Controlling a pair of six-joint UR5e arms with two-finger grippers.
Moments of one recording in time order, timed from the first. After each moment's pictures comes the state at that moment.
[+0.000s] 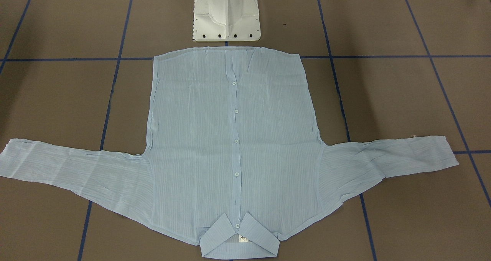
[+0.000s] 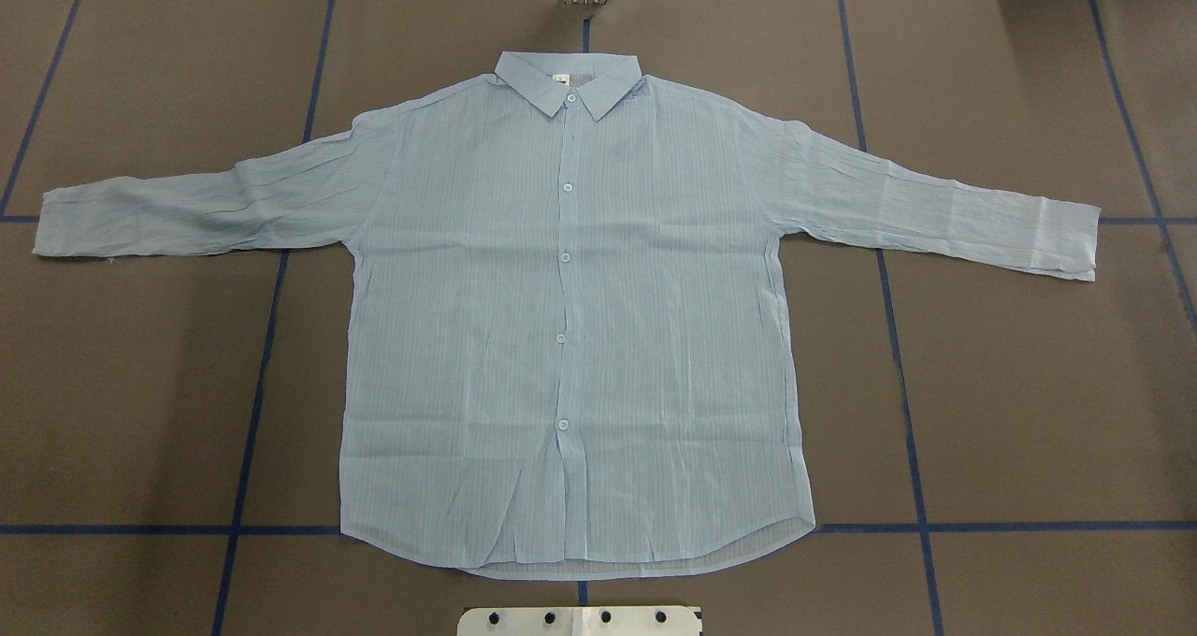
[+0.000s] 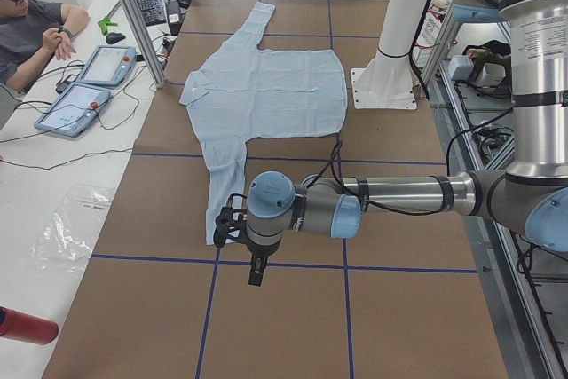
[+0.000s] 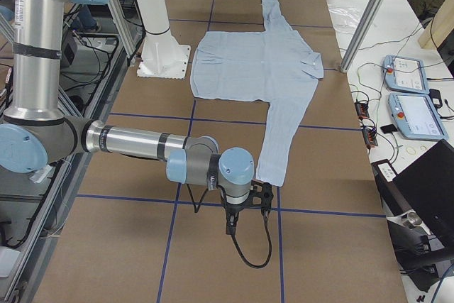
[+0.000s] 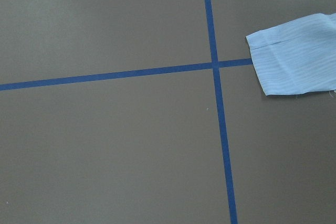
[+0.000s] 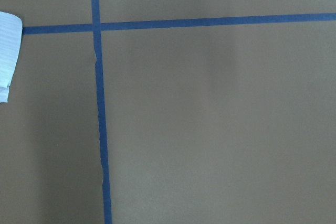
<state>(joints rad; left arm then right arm) -1.63 -1.41 -1.70 -1.76 -2.33 0.04 1.64 -1.72 1.64 -1.54 2.28 -0.01</state>
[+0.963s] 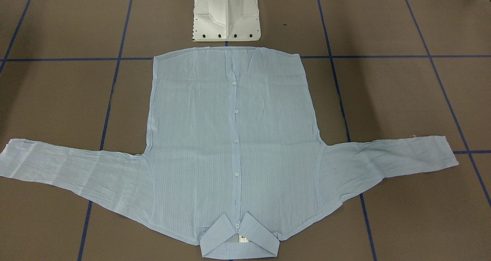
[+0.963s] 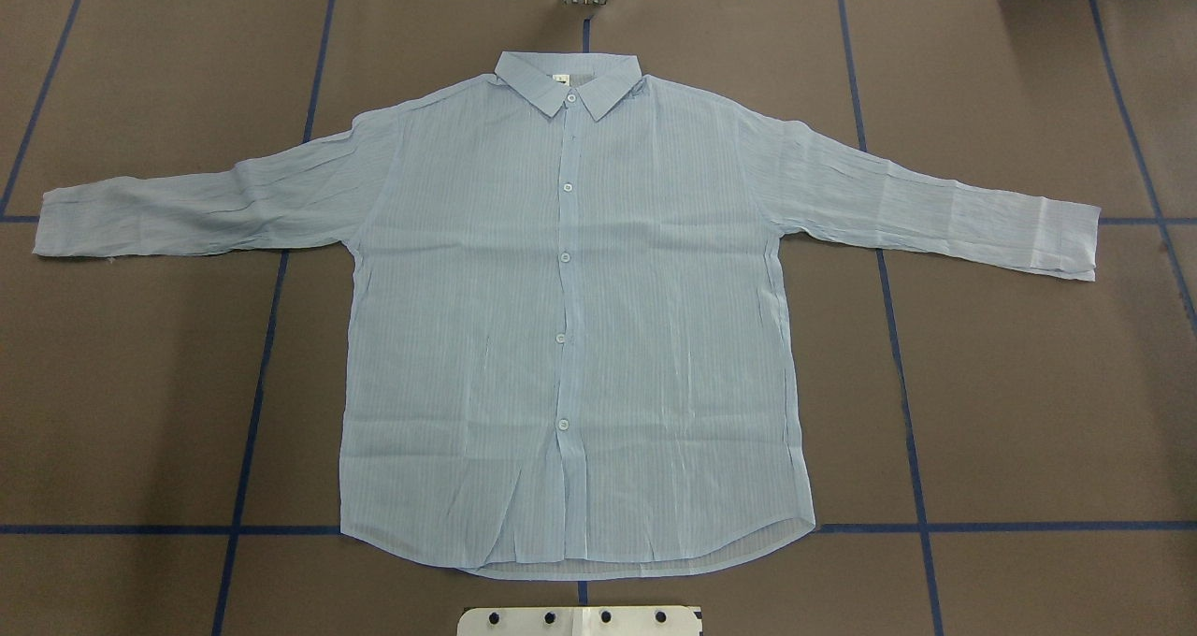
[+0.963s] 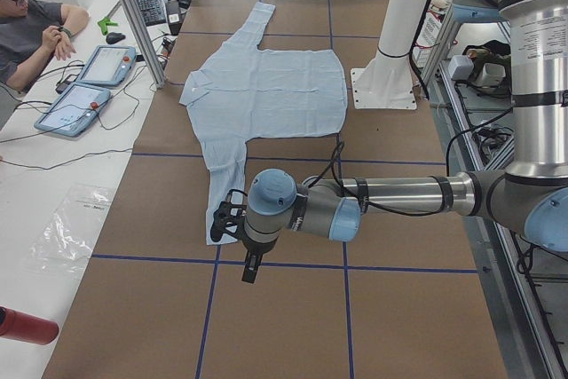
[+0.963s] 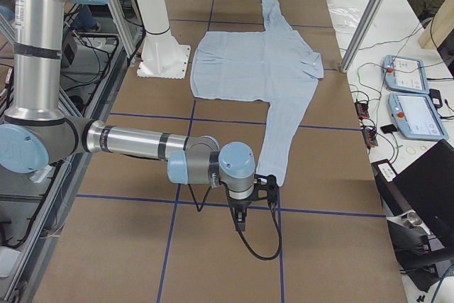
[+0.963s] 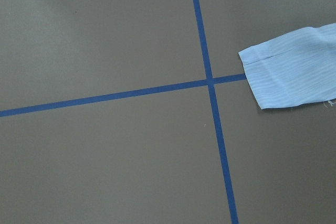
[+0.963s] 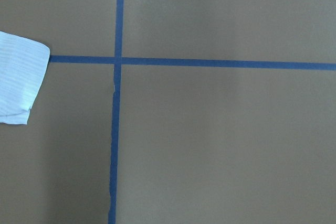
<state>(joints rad) -1.63 -1.41 -1.68 -1.89 -2.33 0.04 1.63 -1.71 1.64 -1.40 2.29 0.00</state>
